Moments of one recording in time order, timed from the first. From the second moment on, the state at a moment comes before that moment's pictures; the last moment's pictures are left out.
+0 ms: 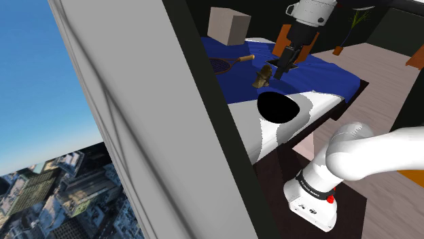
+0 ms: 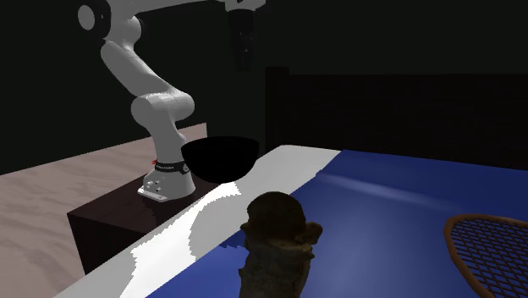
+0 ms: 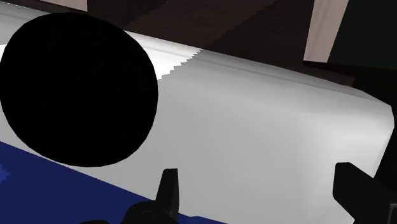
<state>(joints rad) 0.00 -0.81 0.02 -2.31 0.04 1.53 -0.10</state>
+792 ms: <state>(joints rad) -0.06 -0.64 -0.16 -2.31 -0.08 1.69 -0.30</state>
